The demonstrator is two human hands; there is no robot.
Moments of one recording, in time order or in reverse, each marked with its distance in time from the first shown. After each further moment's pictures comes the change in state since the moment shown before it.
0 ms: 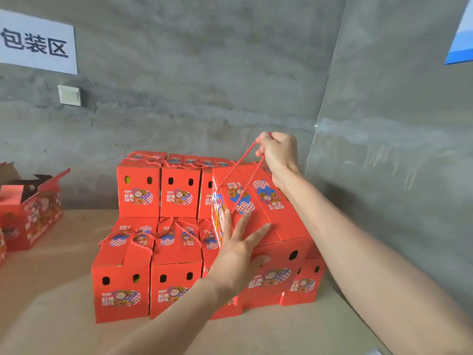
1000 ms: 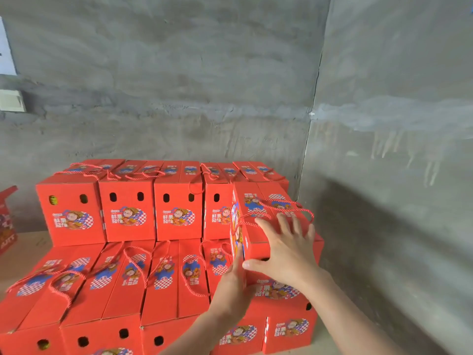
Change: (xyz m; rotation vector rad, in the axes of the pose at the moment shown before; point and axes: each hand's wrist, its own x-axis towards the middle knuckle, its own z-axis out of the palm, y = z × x) left_hand 0.117 -0.038 0.178 -0.342 -0.184 -0.418; right_hand 0.042 0.248 -0.095 -1.193 -0.491 -0.171
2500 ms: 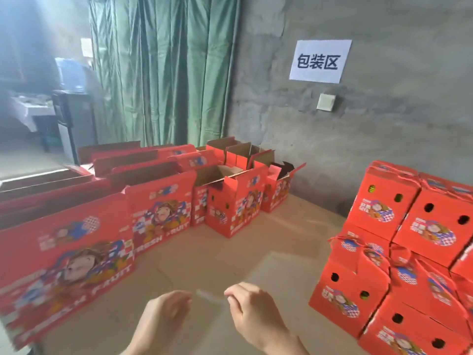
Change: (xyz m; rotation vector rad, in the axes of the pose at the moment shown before) left_hand -0.542 -0.170 -0.361 0.331 0.938 -0.720; right_hand -0.248 -0.559 0.031 0.756 -0.181 -1.141
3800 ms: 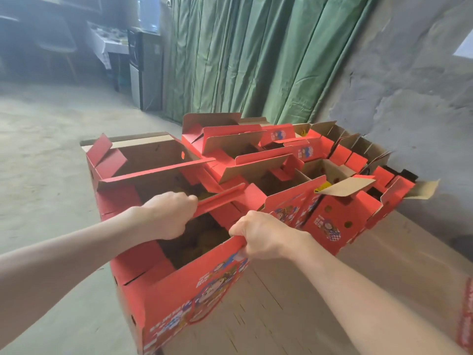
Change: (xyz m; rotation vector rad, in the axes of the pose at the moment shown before) left_hand 0.223 -0.169 -0.286 0.864 -0.350 0.054; right_hand 0.336 -0.204 0.114 -0.195 -0.696 -0.366
